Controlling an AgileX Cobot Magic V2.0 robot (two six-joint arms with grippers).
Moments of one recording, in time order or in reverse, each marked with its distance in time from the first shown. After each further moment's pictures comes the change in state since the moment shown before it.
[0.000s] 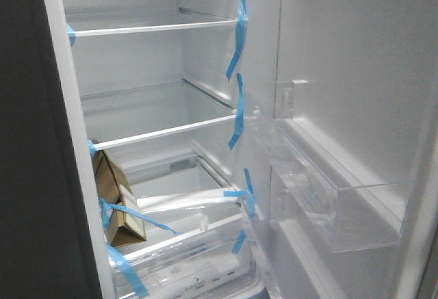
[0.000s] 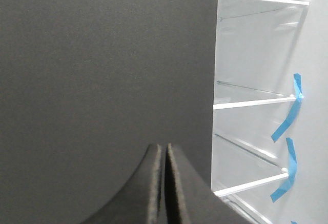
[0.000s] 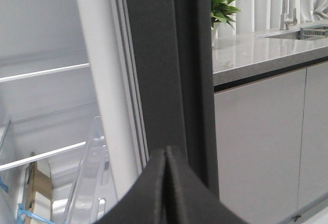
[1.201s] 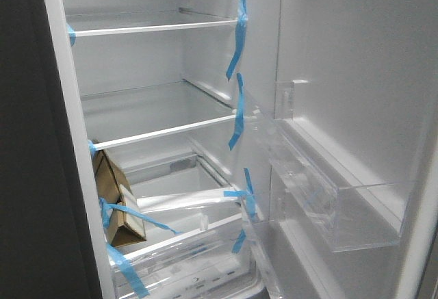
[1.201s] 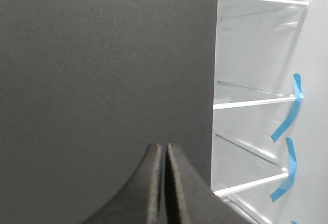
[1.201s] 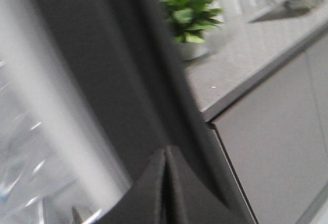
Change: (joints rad) left arm 0.000 0.000 0.000 0.000 0.000 0.000; right arm -0.247 0.550 -0.700 0.372 0.275 0.035
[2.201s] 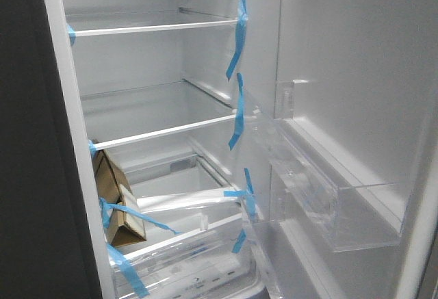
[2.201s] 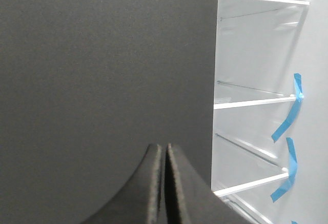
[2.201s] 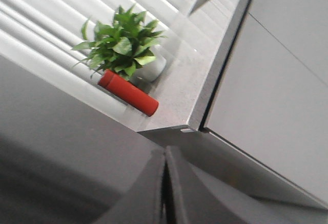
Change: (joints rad) left arm 0.000 0.000 0.000 0.000 0.000 0.000; right arm -0.193 0.582 -0.290 0.752 0.058 -0.166
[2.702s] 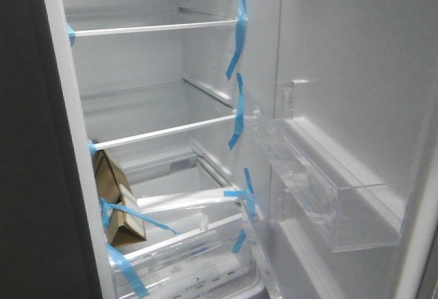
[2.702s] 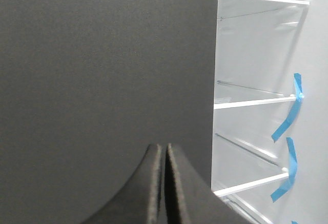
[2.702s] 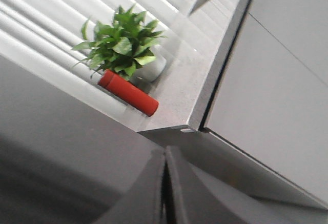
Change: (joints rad) left arm 0.000 0.000 0.000 0.000 0.000 0.000; right arm 0.011 0.127 -0.178 0.146 0.165 -0.007
